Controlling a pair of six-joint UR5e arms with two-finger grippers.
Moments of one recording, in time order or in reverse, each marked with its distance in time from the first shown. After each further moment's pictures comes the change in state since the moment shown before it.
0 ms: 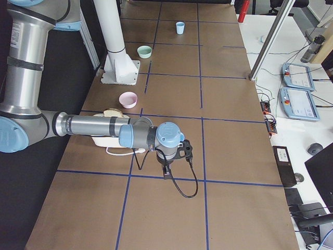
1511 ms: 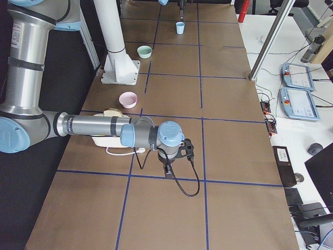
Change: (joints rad) left arm 0.505 0.080 0.017 -0.615 0.136 -0.919; right arm -0.003 0.010 -0.004 0.000 0.000 0.000
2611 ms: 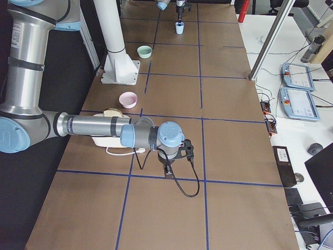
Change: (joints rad) left arm 0.078 -0.035 0.044 -0.002 0.004 -0.083; right arm 0.000 0.000 -0.003 0.000 0.000 0.000
